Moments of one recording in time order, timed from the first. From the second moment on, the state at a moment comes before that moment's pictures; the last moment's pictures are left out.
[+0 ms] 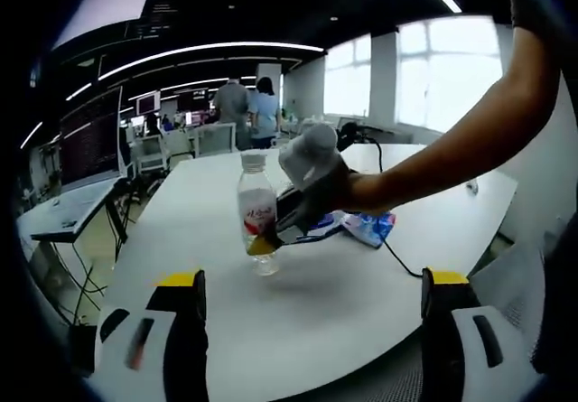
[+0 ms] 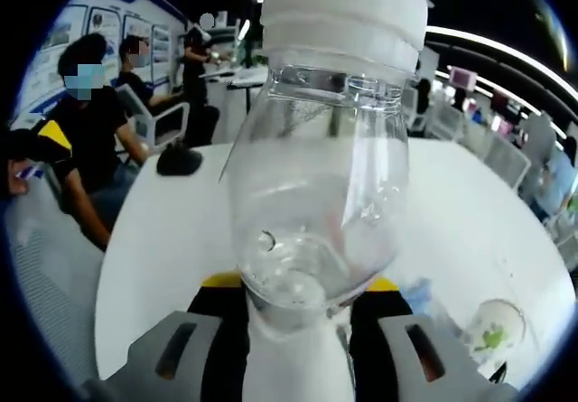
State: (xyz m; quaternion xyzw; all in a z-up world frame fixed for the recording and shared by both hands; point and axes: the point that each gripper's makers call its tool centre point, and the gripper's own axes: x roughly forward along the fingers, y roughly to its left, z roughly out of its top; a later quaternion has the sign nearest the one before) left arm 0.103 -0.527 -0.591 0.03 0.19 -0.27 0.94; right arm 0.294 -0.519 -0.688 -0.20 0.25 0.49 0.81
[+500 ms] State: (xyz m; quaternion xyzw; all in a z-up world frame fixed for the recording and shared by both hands) left arm 0.106 -0.520 -0.591 0.02 0.19 -0.26 0.95; right arm 0.340 -0.491 -0.682 -0.21 0.24 0.49 0.81
